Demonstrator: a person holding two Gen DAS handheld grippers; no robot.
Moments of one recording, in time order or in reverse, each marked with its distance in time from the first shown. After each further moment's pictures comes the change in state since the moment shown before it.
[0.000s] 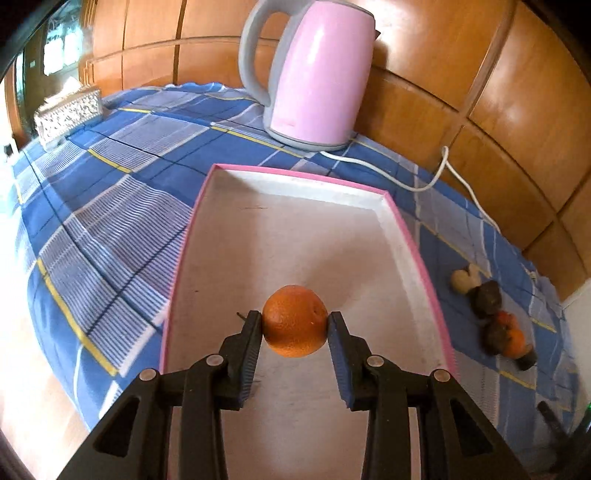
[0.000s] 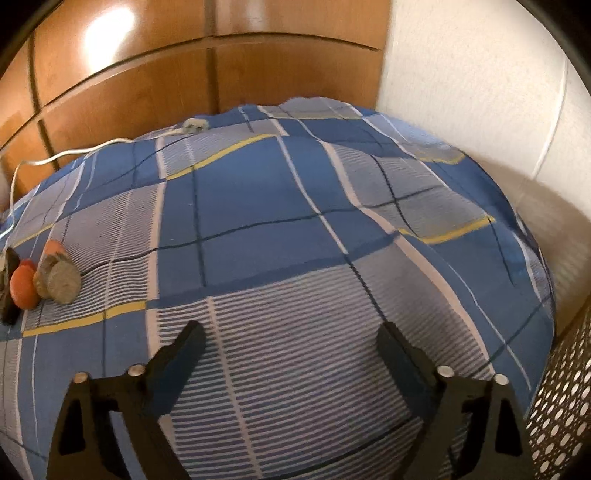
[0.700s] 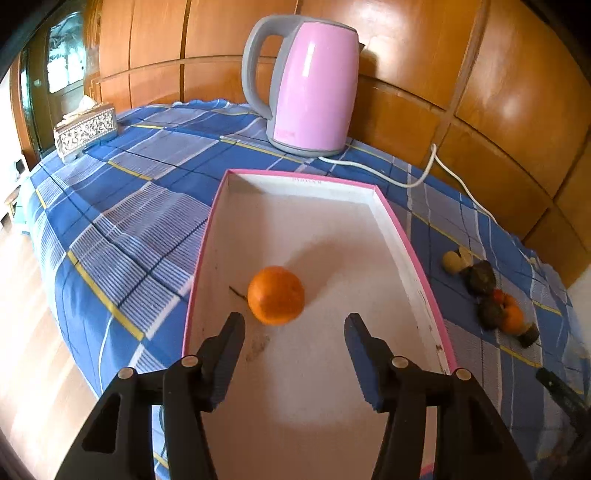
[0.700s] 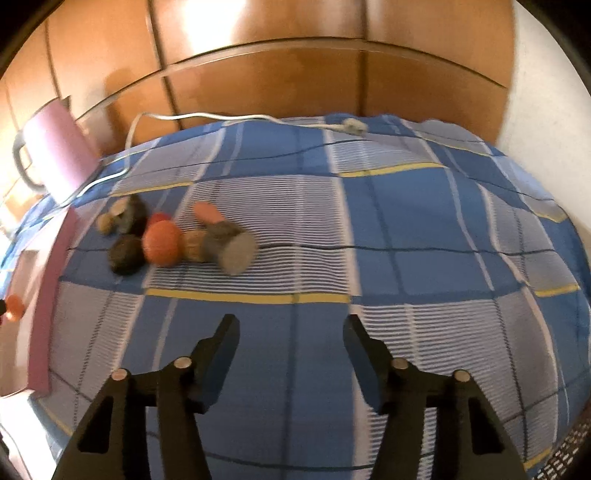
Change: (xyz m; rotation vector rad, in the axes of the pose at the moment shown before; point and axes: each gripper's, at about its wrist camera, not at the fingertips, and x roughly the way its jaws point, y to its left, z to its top) left arm -0.033 -0.009 -0.020 0.036 -0.041 0.025; right arm -0.033 0.086 -0.003 -0.241 0.028 0.352
